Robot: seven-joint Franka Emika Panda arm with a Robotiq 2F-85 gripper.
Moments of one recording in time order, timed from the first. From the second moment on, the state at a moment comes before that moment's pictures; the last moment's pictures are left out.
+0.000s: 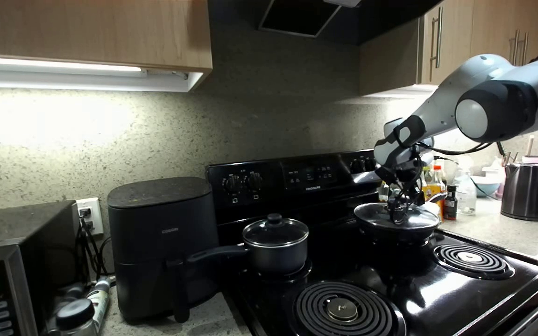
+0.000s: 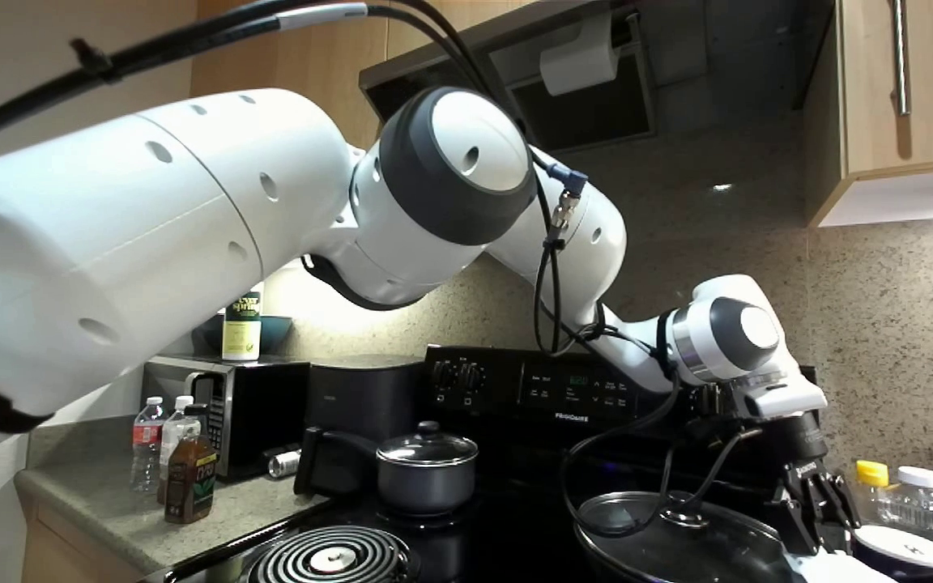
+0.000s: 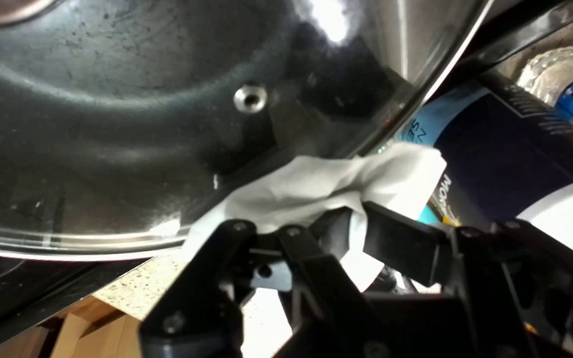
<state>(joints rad) -0.36 0.85 -0.39 -1.20 -0.04 2.10 1.74</state>
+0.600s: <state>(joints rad) -0.36 0.79 -0.41 -1.17 -0.05 2.10 1.72</state>
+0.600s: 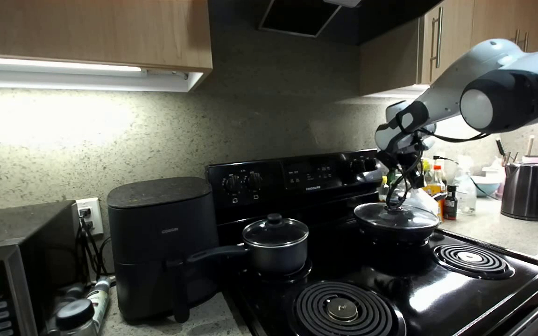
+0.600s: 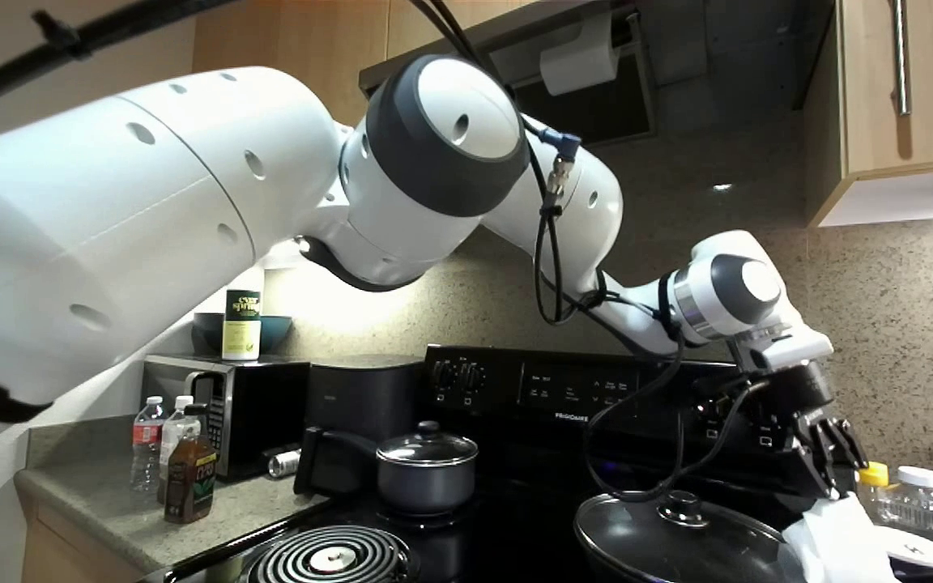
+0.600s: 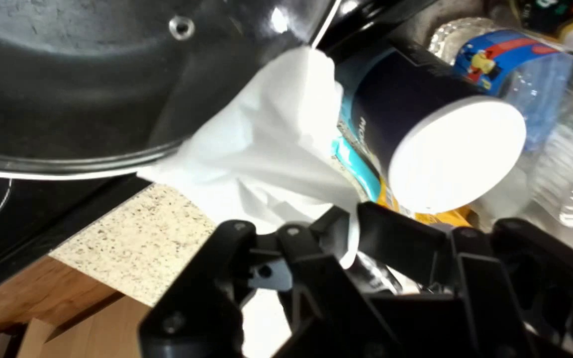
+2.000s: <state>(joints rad) -0.24 0.39 -0.38 -1.51 -0.06 2.16 1.50</state>
